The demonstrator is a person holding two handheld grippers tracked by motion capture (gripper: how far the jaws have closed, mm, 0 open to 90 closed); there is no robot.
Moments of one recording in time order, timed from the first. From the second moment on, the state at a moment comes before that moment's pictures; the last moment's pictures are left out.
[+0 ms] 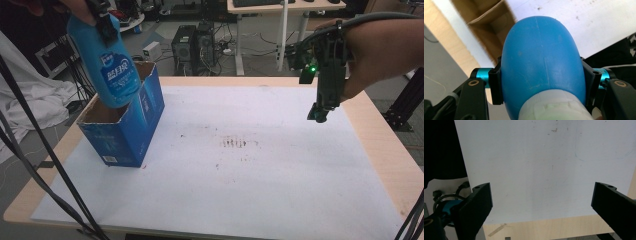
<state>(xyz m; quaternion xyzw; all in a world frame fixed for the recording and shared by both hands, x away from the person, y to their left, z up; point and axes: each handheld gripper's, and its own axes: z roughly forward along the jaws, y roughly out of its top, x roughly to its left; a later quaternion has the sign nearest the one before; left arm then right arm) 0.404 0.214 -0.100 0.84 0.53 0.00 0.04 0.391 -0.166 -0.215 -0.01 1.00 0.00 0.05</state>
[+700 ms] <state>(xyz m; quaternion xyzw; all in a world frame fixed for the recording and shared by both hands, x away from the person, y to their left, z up) 0.431 0.261 -0.166 0.80 0.59 -0.04 0.04 0.389 -0.172 -0.215 0.00 1.00 0.00 0.06</state>
